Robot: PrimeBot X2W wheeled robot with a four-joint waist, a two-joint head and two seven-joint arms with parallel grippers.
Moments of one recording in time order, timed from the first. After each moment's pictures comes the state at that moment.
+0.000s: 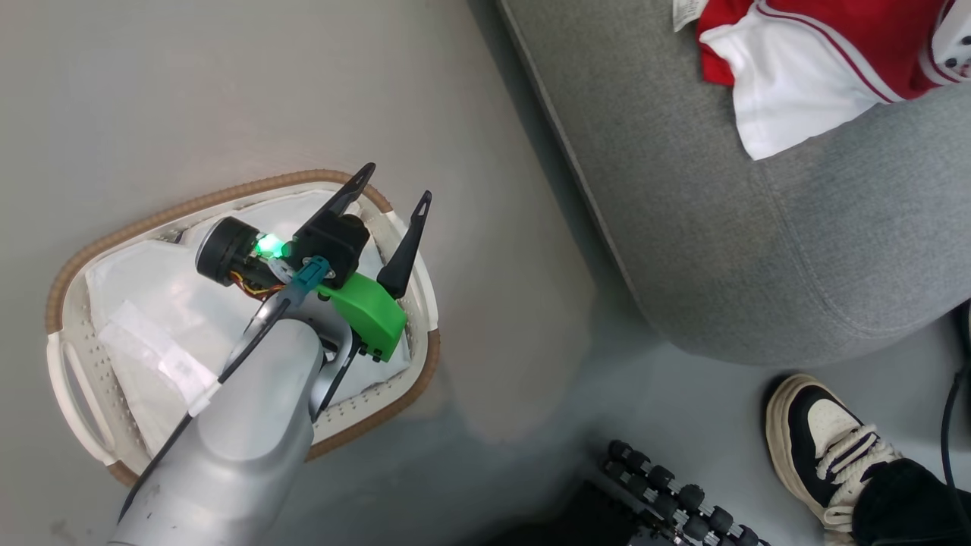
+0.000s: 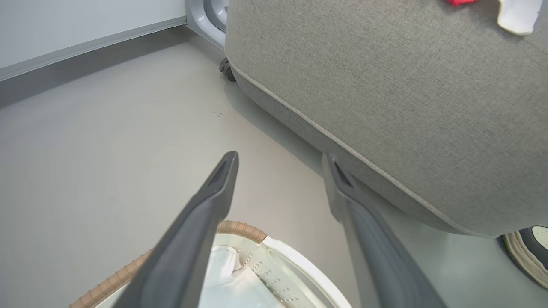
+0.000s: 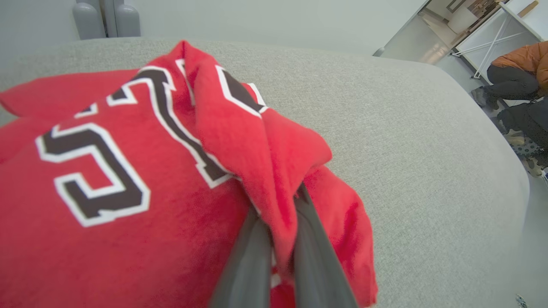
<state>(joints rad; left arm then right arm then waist) -0.69 0.17 -0.61 0.62 -0.26 -0.12 -0.24 -1.34 -0.34 -0.10 1.28 0.01 0.13 -0.21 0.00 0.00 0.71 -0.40</state>
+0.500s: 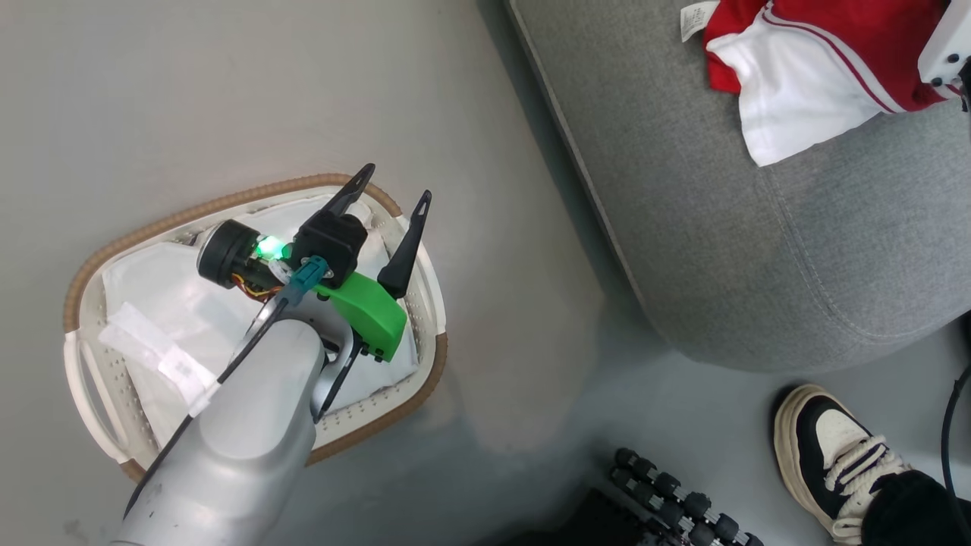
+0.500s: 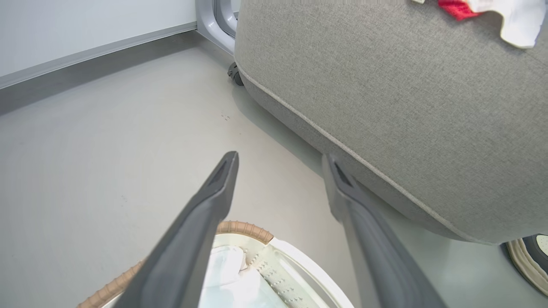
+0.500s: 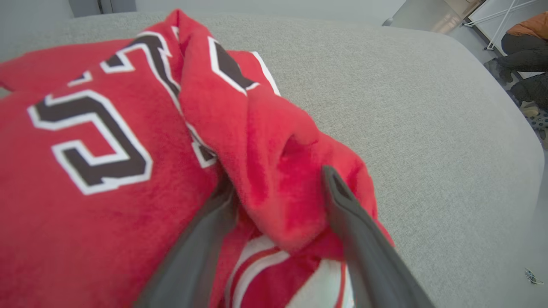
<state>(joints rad) -0.69 0.17 -0.61 0.63 -0.29 -0.11 -0.25 -1.32 -0.32 -0.13 1.29 0.01 0.13 -0.13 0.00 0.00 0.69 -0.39</state>
